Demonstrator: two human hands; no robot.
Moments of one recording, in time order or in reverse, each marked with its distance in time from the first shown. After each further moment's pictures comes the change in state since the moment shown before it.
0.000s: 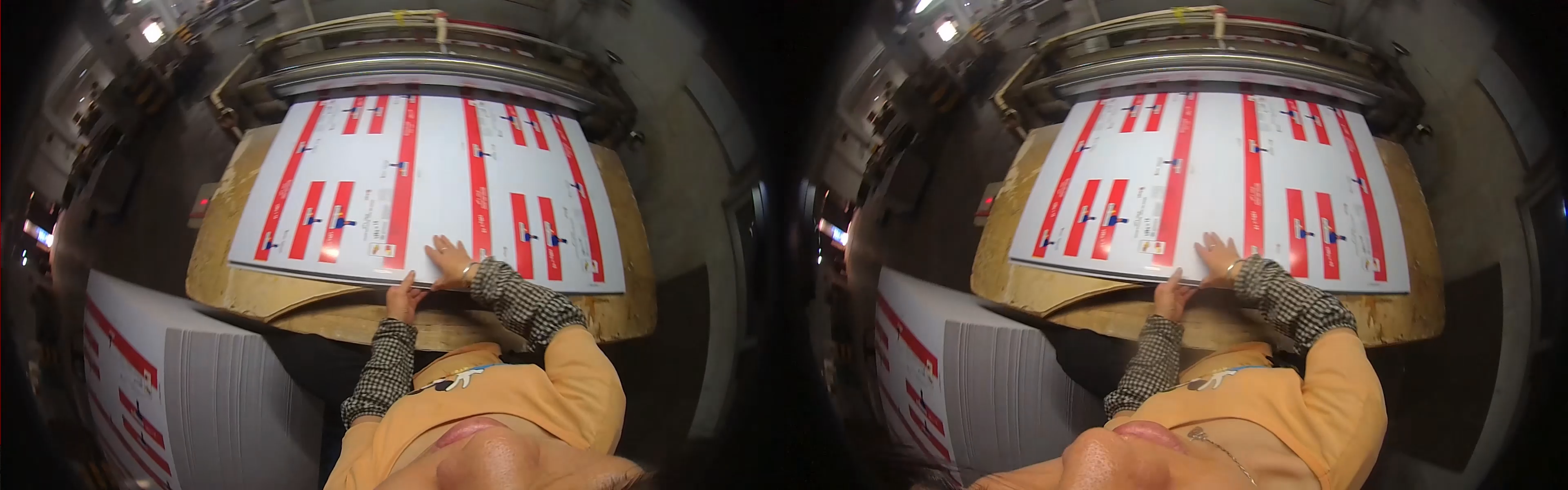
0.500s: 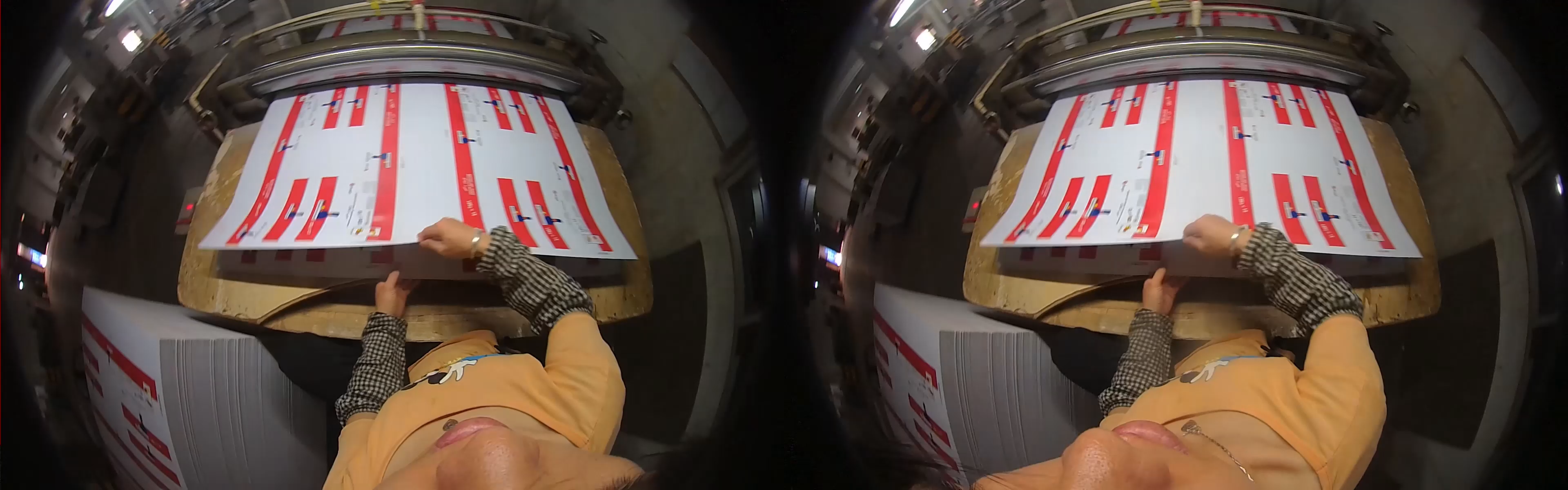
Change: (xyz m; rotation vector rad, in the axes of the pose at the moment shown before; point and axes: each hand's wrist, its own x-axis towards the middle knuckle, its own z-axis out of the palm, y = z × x) left_hand 0.011 -0.008 -0.022 -0.059 -0.161 0.019; right_hand 0.007 0.020 -0.050 0.519 -0.011 -0.177
